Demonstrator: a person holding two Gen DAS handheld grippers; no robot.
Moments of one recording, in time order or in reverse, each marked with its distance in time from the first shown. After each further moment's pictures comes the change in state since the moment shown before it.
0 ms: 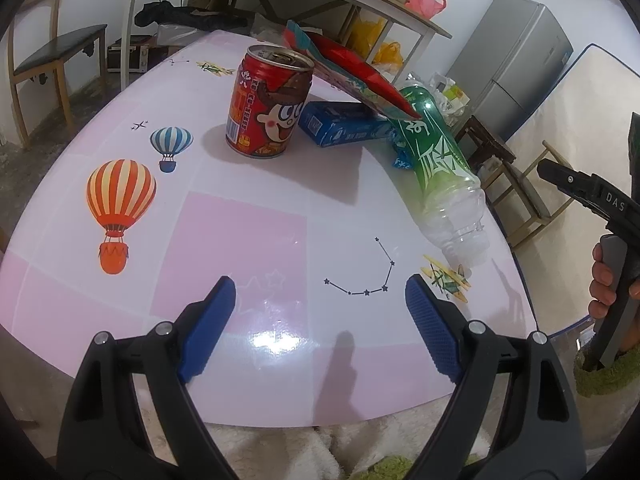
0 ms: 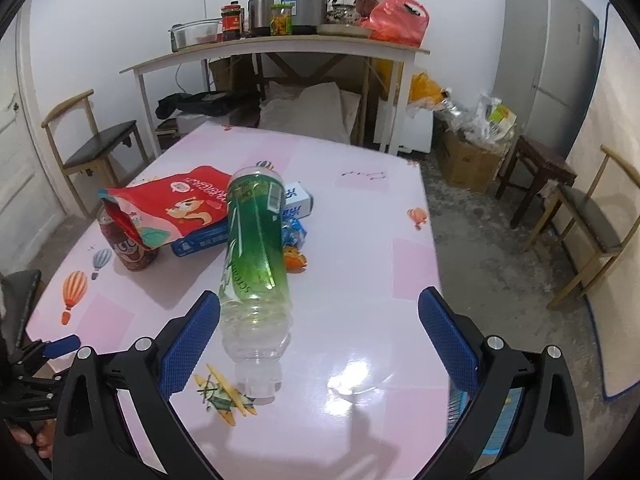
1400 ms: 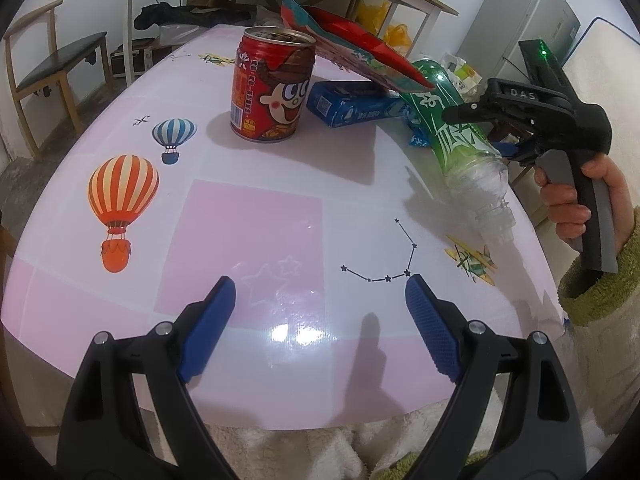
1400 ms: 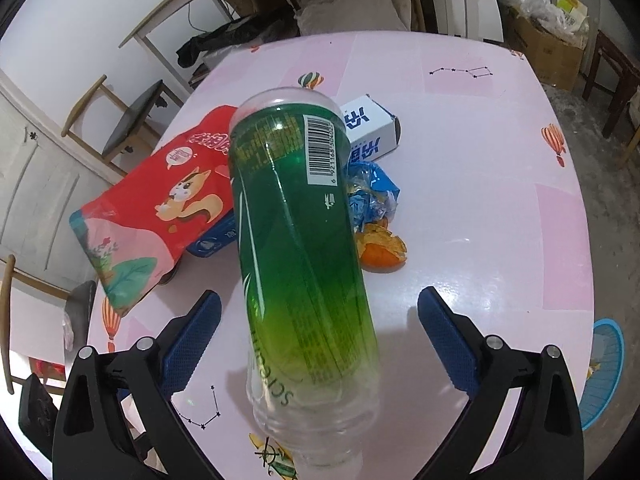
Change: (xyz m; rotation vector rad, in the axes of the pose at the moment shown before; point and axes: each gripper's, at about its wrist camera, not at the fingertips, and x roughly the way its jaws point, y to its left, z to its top) left arm 0.012 -0.006 -0.006 0.052 0.044 0.085; right arm 0.154 0.017 0.037 0.132 0.378 0.289
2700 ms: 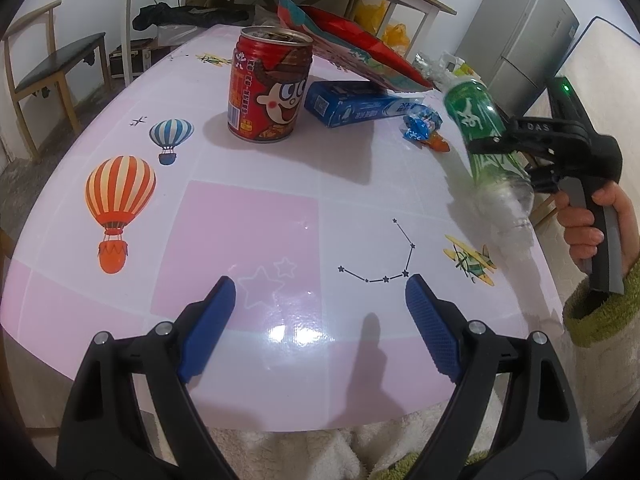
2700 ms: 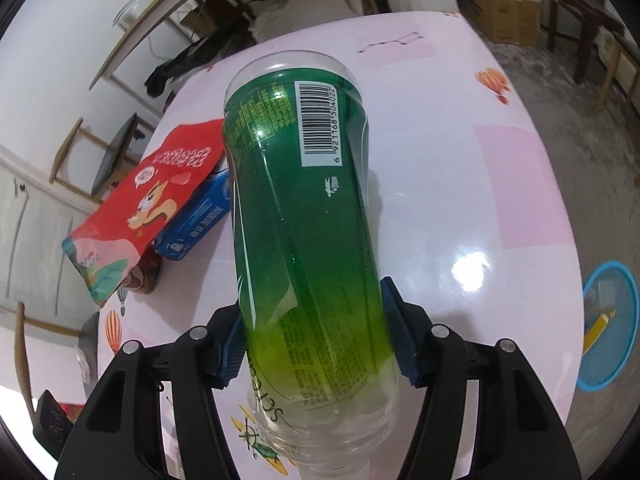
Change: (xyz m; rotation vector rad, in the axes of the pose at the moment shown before) left arm 0.003 -0.001 0.002 0.004 -0.002 -0.006; right arm -0.016 -0.051 -0.034 0.211 -0.039 0.011
